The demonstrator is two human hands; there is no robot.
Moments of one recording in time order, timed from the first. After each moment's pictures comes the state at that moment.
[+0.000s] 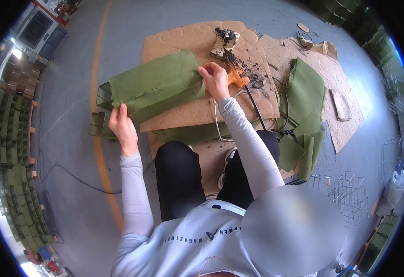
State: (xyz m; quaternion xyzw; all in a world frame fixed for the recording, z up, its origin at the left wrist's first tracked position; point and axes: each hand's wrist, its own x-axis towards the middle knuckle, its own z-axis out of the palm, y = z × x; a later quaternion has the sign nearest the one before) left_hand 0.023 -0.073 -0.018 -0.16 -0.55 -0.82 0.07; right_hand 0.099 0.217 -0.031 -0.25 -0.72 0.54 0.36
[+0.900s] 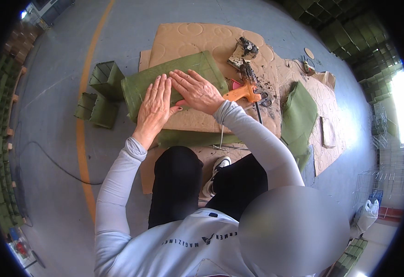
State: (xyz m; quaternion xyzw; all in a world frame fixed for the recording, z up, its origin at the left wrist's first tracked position) left_hand 0.021 -0.033 -0.022 -0.46 -0.87 -0.10 0.16; right_hand 0.057 0.167 -0.019 0.26 -0.95 0.00 0.20
